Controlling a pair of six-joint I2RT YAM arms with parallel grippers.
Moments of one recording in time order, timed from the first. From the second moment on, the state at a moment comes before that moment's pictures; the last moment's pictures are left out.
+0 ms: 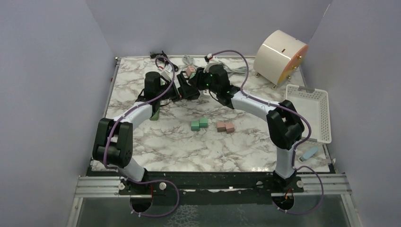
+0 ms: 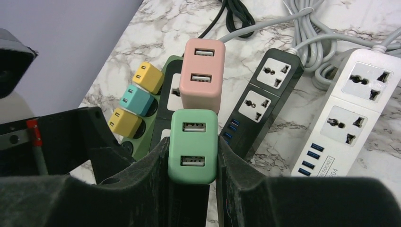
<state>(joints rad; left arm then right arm) -0.20 1.57 0.93 0.29 0.72 -0.73 0.69 1.95 1.44 0.26 0.00 0.44</state>
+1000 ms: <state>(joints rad) -0.19 1.75 1.06 0.16 0.55 -0.71 0.52 1.59 1.38 0.03 -0.62 0.37</state>
